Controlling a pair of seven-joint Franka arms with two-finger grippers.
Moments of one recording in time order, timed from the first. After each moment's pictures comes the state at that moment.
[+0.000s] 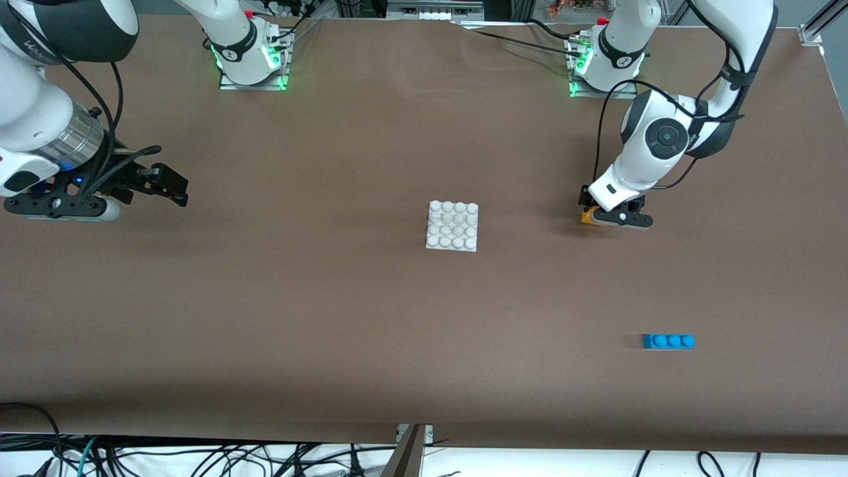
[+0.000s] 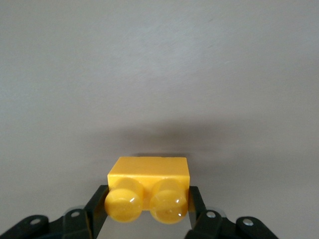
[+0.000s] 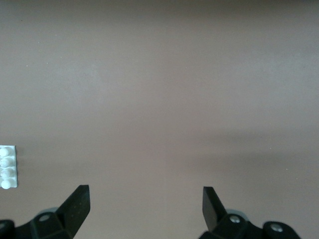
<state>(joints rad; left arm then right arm) 0.04 0.16 -0.28 -2.39 0.09 2.49 -0.17 0.21 0.13 -0.05 -1.54 0.01 1.71 0.20</state>
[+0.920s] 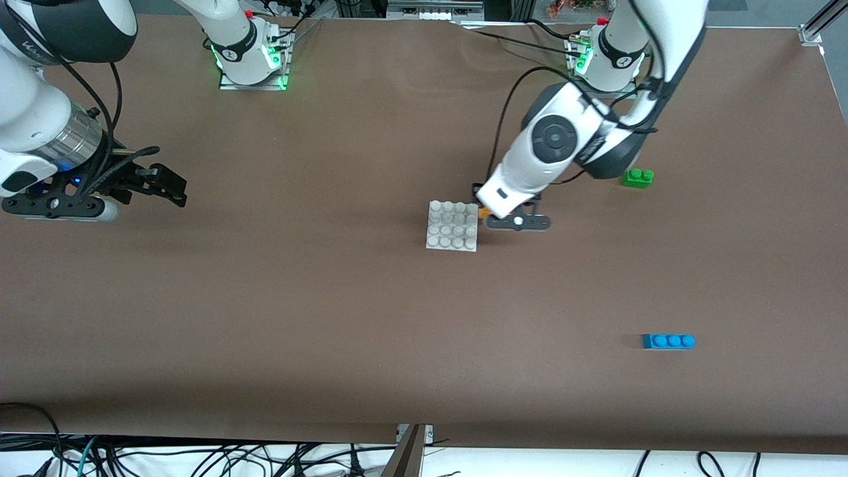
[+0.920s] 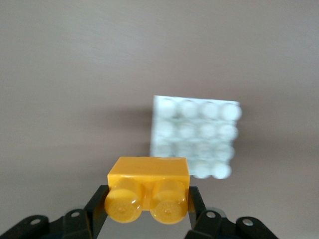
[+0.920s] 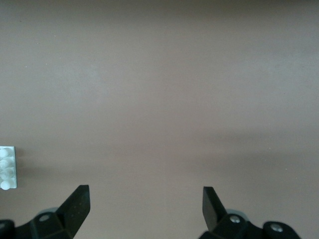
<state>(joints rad) -0.18 0.46 -0.49 -1.80 0.02 2.16 -0.67 0.21 0.13 -0.05 -1.54 0.01 1.71 0.20</state>
